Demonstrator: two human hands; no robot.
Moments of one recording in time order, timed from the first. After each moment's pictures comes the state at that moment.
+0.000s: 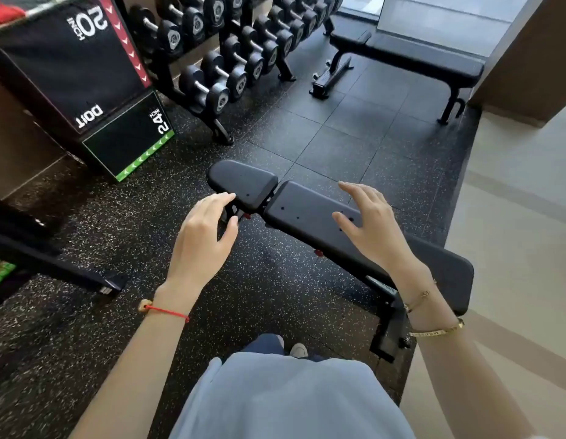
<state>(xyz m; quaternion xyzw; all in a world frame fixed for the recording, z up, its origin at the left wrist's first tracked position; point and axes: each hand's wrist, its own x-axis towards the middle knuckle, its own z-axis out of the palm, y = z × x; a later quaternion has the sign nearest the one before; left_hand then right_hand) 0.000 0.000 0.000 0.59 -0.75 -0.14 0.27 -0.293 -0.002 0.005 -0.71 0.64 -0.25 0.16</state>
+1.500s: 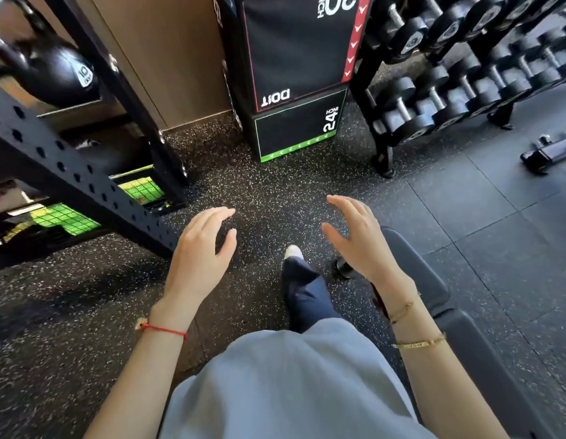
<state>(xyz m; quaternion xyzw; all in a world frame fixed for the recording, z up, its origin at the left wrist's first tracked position) 0.424 -0.262 -0.043 0.83 -0.50 -0.11 0.25 0.202 -0.431 -0.054 -0.86 0.41 -0.13 0.28</state>
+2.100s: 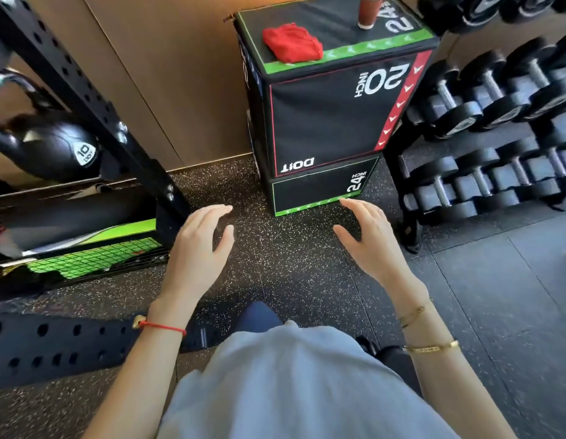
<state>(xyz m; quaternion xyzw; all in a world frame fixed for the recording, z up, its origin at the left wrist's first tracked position) 0.611 -0.559 -0.020 0.85 -0.44 -0.06 0.27 0.394 -0.760 -0.029 -0.88 0.37 -0.13 0.27</state>
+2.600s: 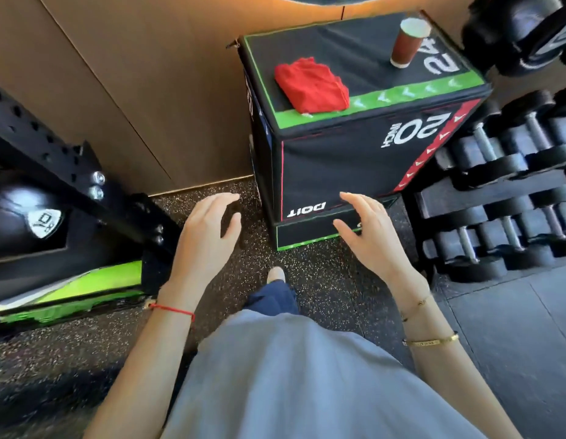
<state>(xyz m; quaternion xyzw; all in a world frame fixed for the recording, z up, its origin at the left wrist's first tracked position) 0.799 -0.767 -0.047 0.85 -0.44 -0.05 0.30 0.588 -0.958 -0.049 -0.88 0.36 -0.12 0.27</state>
